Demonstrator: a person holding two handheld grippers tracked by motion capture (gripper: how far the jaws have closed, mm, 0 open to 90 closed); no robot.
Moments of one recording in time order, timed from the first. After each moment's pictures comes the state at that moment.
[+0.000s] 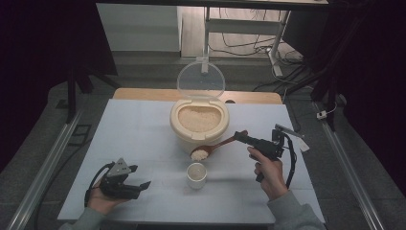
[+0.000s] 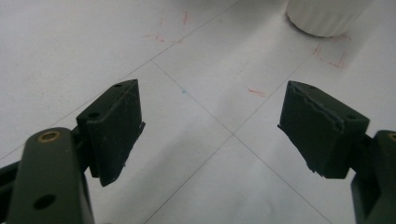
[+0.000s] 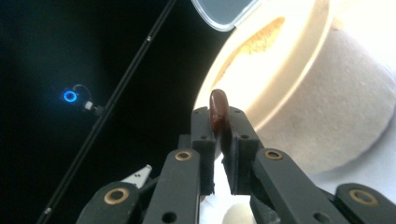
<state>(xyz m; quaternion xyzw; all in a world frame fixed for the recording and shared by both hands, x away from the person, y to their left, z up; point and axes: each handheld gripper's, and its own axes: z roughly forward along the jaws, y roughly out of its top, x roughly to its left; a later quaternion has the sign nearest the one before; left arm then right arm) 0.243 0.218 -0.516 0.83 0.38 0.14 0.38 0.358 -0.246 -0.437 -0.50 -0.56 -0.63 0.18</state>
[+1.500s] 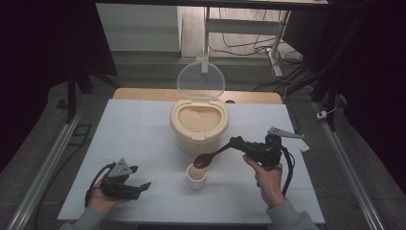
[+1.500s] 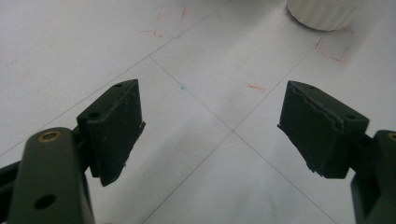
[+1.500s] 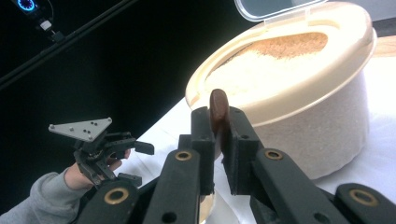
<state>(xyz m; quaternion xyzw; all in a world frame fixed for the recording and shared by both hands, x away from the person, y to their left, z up) 0.243 0.217 -0.518 0.84 0.38 0.13 0.37 0.331 -0.229 -0.419 -0.38 -0.69 -0.62 0.02</state>
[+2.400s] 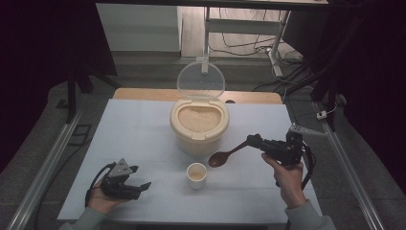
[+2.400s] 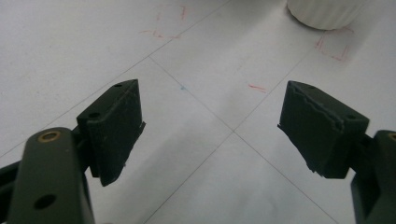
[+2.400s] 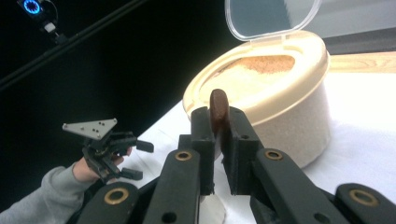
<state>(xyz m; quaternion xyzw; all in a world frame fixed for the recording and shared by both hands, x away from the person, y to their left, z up) 0.244 0.217 -0.519 0.84 0.38 0.13 0.37 0.324 -0.270 -0.391 -0.37 -0.69 -0.62 0.01</state>
